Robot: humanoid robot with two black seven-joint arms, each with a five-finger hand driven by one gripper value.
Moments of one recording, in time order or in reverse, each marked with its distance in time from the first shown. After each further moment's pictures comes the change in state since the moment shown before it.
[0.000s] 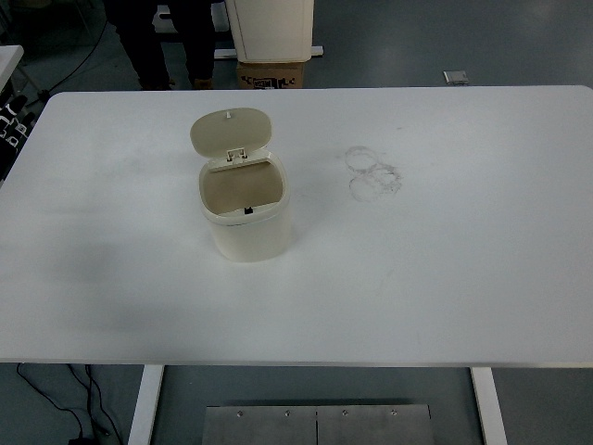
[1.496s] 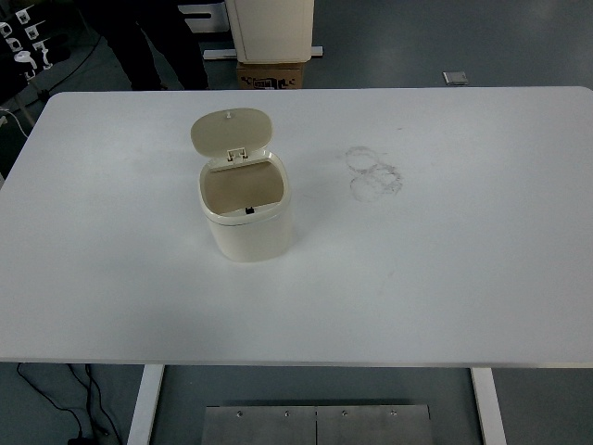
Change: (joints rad) left arm -0.459 0.288 0.590 -0.387 0.047 0.008 0.082; right arm -0.001 0.000 0.000 0.000 0.000 0.000 0.000
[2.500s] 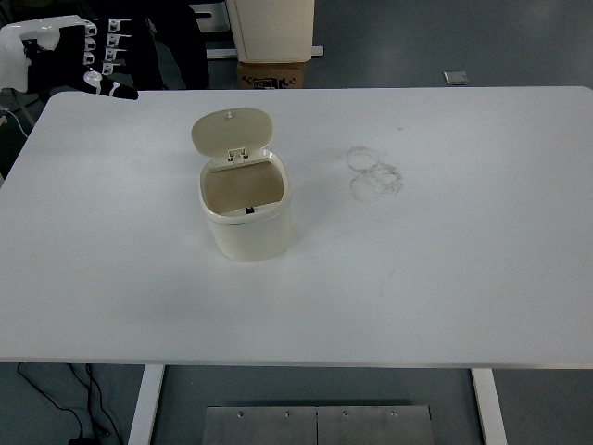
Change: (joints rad) left arm -0.370 -0.037 0.265 -0.159 0.279 -0.059 0.146; right arm 0.001 0.000 0.000 0.000 0.000 0.000 0.000
